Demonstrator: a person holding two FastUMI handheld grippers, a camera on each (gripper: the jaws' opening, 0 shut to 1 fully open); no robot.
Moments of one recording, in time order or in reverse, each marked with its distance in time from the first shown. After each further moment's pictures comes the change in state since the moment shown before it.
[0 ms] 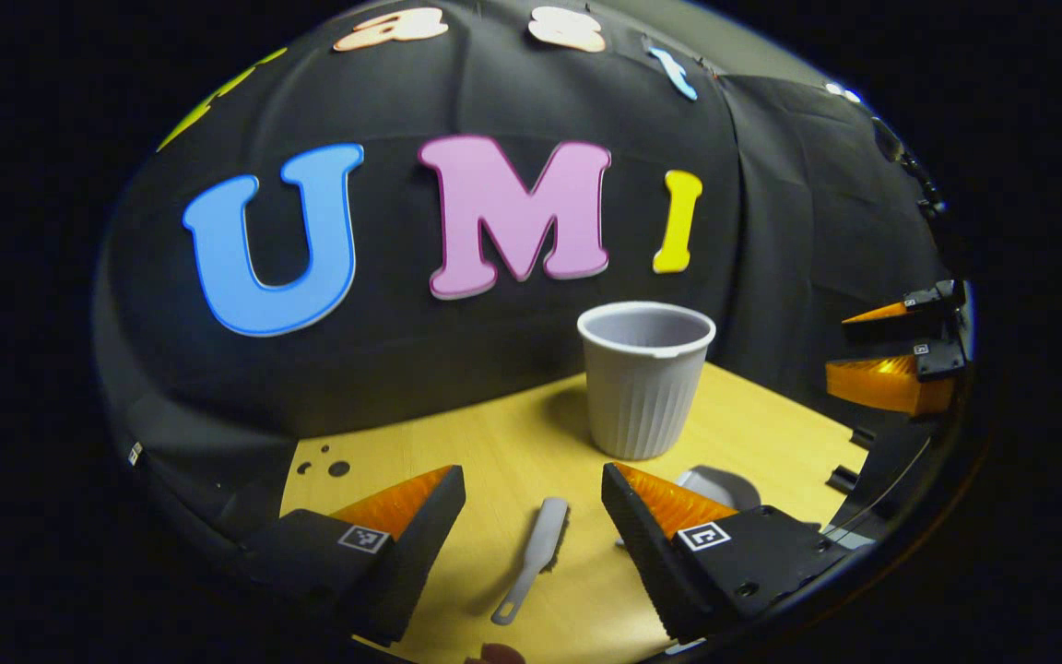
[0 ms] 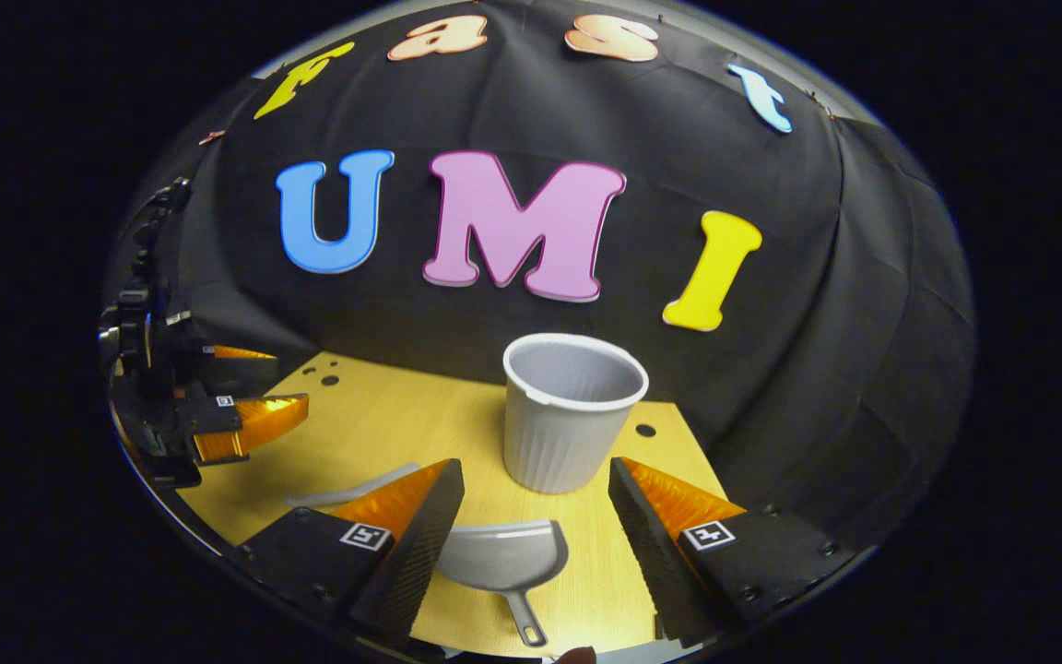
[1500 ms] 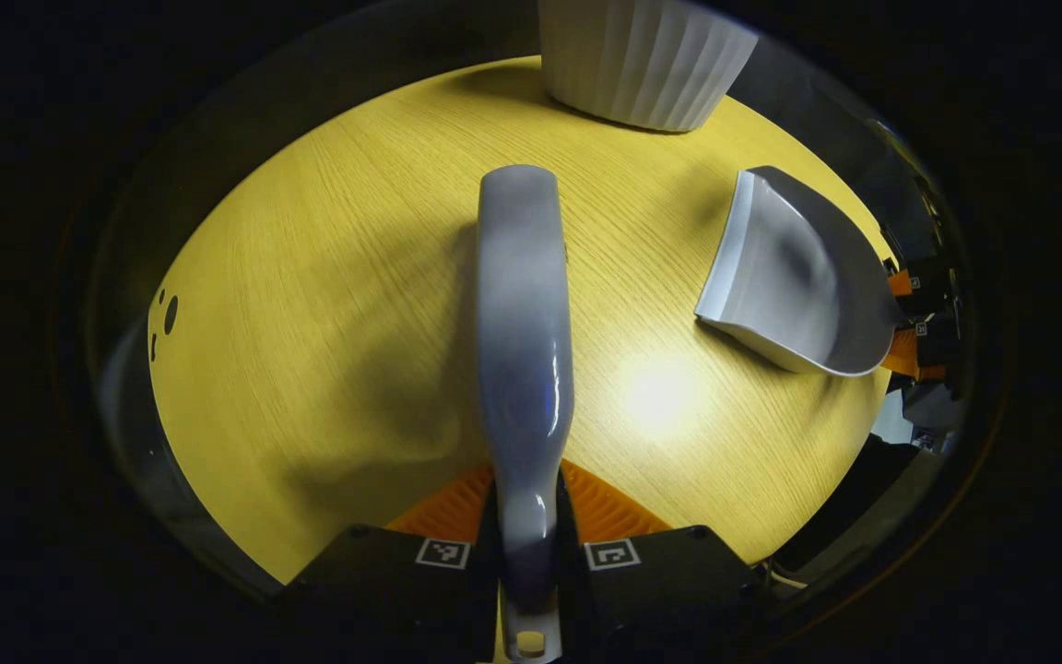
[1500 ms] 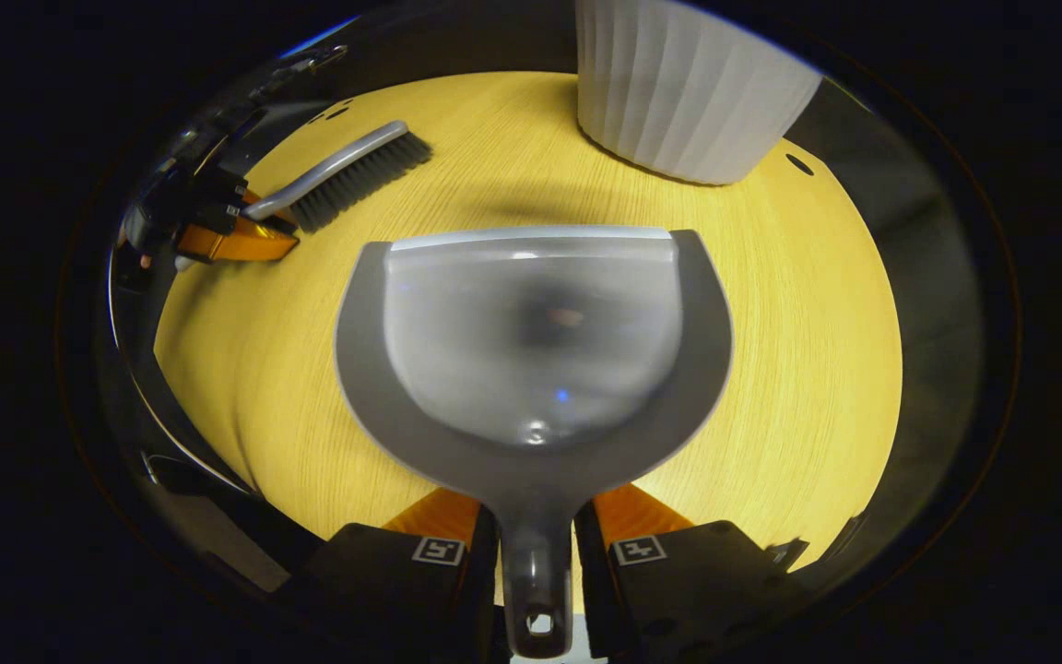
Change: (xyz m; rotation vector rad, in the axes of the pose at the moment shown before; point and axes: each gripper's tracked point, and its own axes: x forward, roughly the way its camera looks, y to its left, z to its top) left arm 0.095 0.006 -0.342 0.161 1.074 -0.257; right arm 0.061 0.036 -0.355 -0.039 0.950 0.283
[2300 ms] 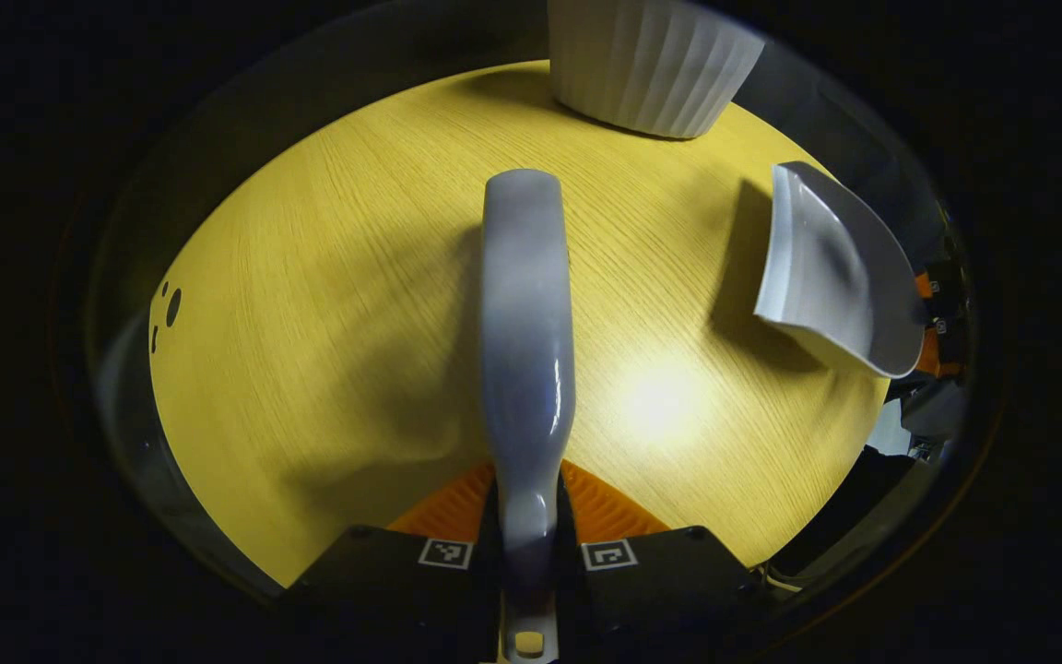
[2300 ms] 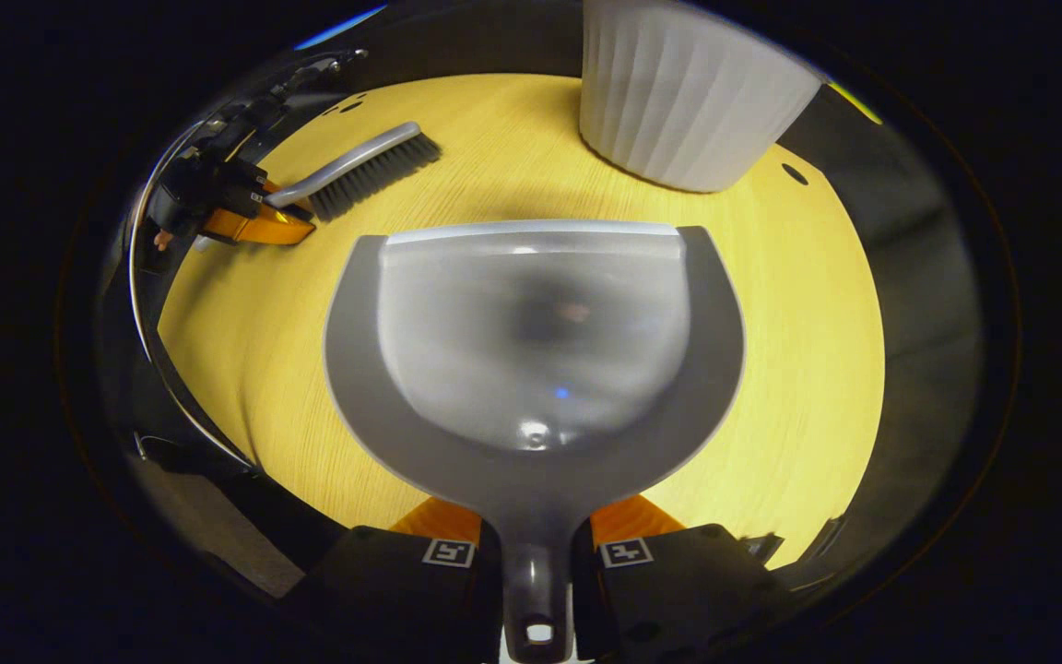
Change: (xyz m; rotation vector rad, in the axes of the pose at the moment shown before) left arm 0.000 -0.001 0.001 -0.030 -0.019 0.005; right arm -0.021 -0.006 -0.013 -0.060 0.033 -0.011
